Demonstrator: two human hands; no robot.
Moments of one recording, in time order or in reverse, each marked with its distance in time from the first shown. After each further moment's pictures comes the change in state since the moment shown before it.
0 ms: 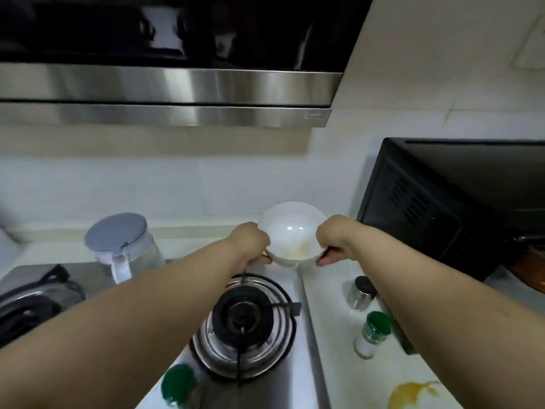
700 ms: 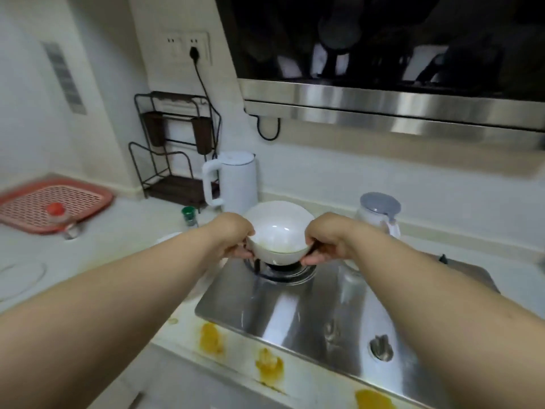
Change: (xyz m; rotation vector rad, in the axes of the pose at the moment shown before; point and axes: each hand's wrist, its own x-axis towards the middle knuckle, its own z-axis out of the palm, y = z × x) left_hand -0.285 -0.204 -0.408 -0.216 0.372 -0.170; right_hand -0.229 -0.206 0.397 -0.012 -0.359 -0.229
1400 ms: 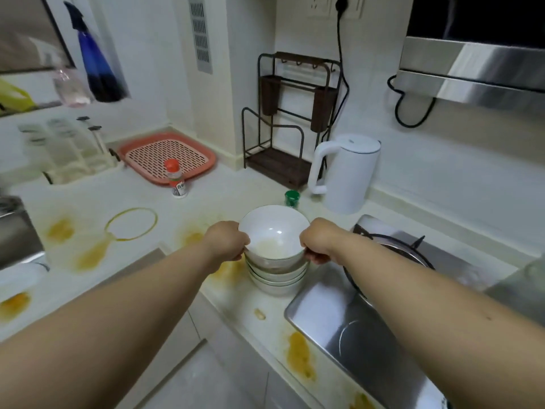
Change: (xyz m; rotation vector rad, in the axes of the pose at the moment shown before) left_hand 0.050 -0.118 -0.179 0.003 0.391 -0.104; right_hand 0.116 -0.084 0.203 -0.400 -0.183 -0.195
